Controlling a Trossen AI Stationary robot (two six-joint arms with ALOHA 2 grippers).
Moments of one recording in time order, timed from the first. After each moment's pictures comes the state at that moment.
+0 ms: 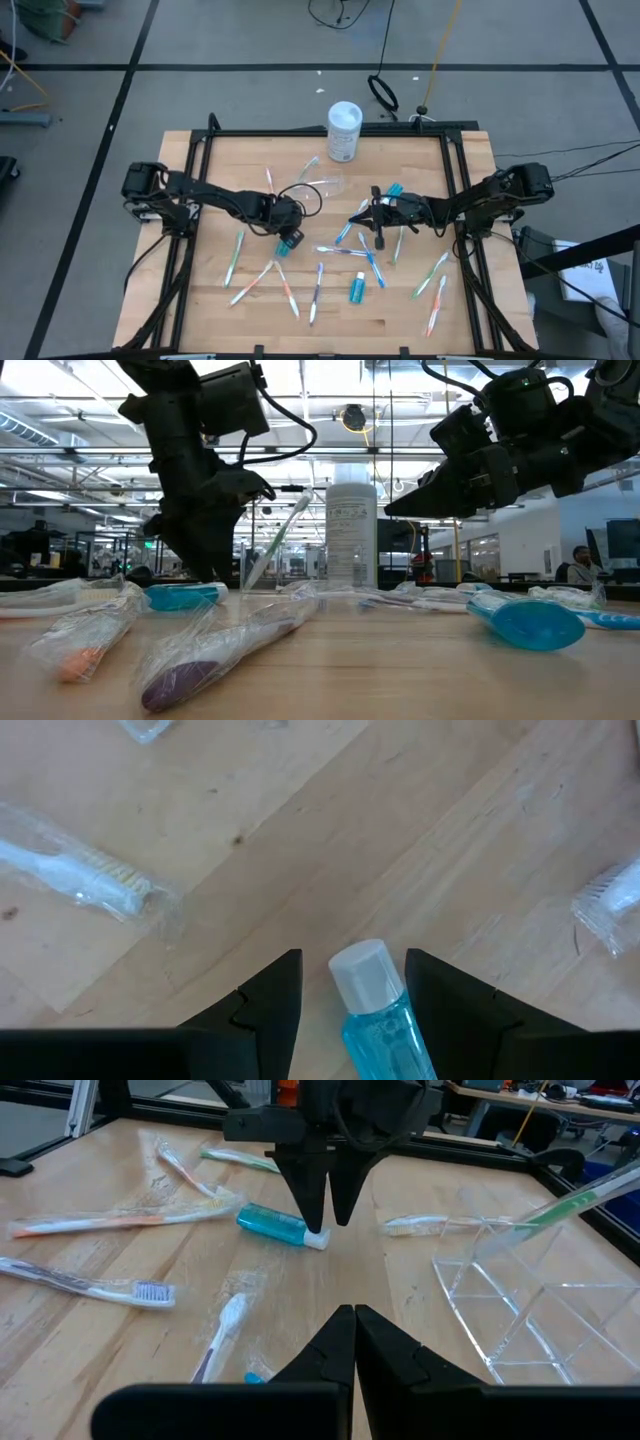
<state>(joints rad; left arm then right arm) -0.05 1.65 0.92 -0.49 -0.11 -0.85 -0.01 1.49 0.34 0.91 -0.03 -0.12</state>
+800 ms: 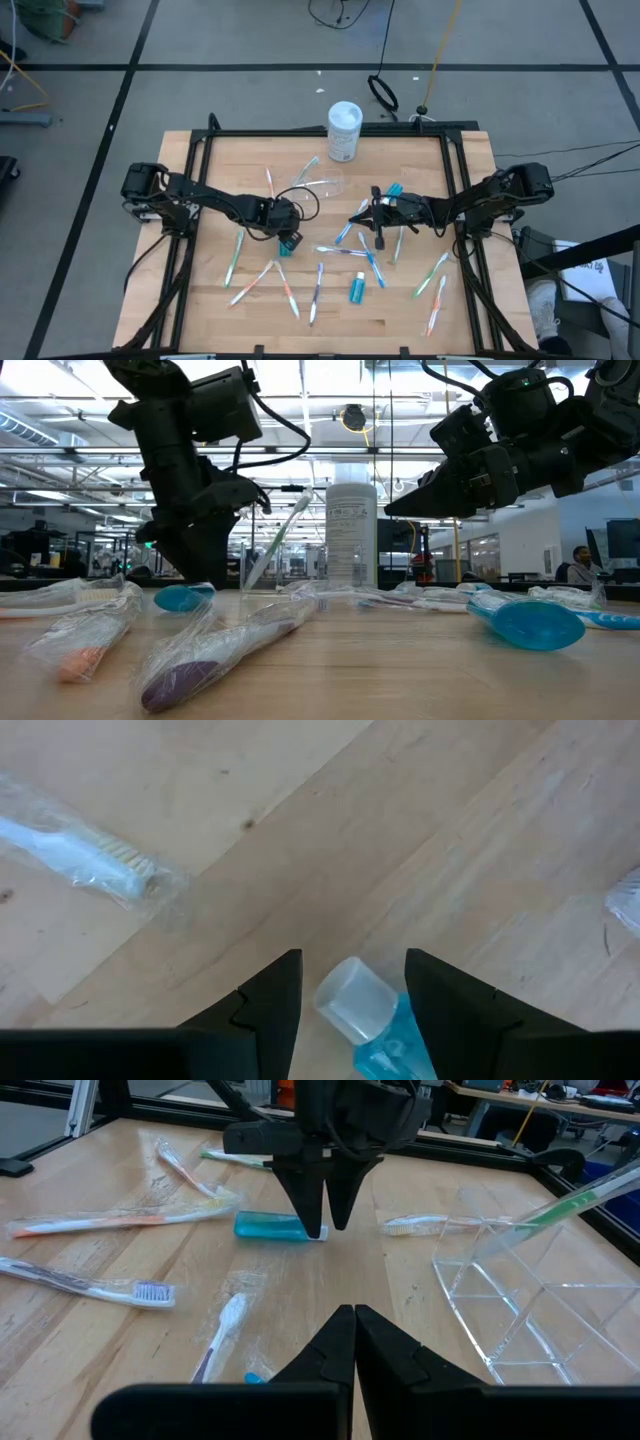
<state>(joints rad) -0.07 1.65 0.87 -0.44 -0.13 -0.88 -0.01 1.49 0.34 0.91 -0.03 -0.12</state>
